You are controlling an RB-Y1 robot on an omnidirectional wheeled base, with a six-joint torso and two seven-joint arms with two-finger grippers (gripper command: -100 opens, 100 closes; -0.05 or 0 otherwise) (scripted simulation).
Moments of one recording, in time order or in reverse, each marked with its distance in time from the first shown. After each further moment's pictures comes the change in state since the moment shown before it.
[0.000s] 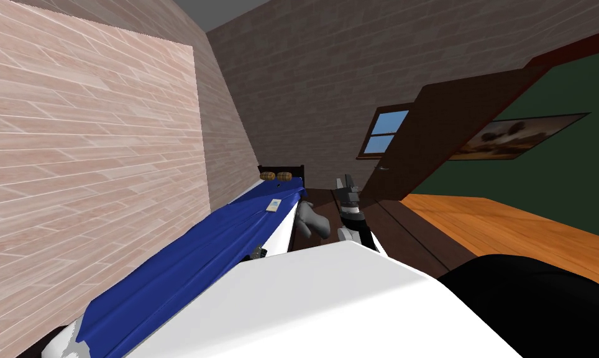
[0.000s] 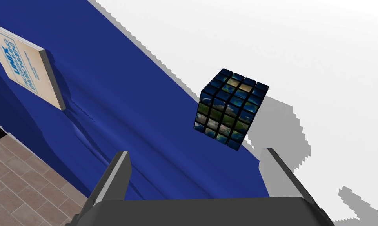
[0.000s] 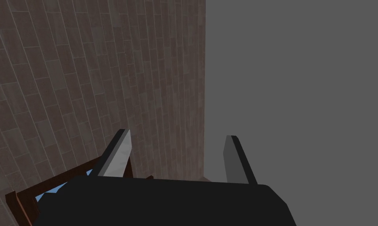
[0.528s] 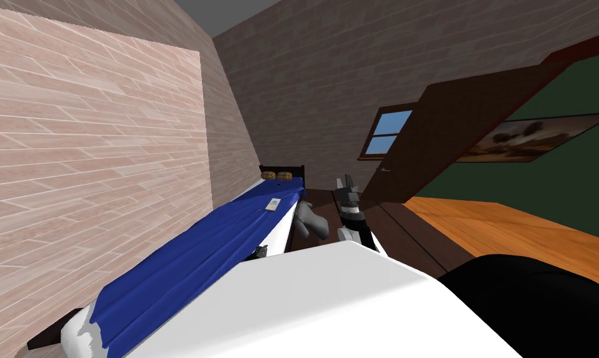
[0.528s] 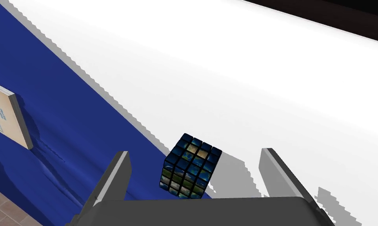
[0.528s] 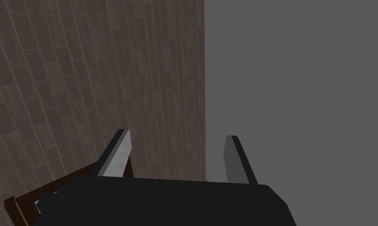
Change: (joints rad) left arm -0.057 -0.042 -0.027 0.072 0.022 0.100 0.002; right arm 0.000 0.000 0.000 0.000 0.000 0.000 0.000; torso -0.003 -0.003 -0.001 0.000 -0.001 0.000
